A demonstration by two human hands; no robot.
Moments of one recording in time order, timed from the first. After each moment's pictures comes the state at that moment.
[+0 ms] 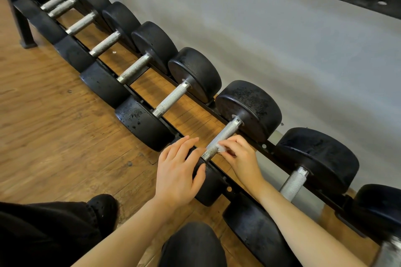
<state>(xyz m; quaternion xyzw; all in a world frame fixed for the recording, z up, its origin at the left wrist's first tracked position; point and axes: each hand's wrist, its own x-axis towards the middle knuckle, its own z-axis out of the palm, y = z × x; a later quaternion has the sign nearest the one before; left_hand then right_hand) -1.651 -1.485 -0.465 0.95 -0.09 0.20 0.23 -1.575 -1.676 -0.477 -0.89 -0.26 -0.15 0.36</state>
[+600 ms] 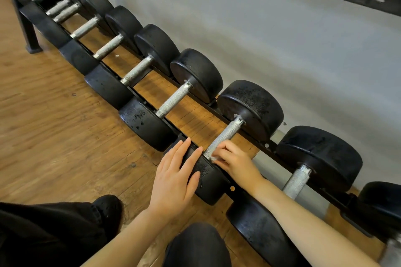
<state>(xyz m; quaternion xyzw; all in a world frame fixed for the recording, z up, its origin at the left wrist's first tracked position) -1.671 -1.471 -0.481 0.94 -0.10 0.18 0.25 -1.581 -1.669 -0.474 -0.89 -0.36 -0.09 0.26</state>
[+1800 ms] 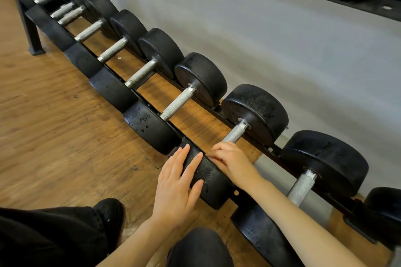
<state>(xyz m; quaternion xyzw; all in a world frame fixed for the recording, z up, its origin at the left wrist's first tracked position) -1.677 -1.468 -0.491 0.94 -0.07 0.18 0.28 -1.579 -1.644 -0.457 -0.90 -0.34 -0.04 0.25</state>
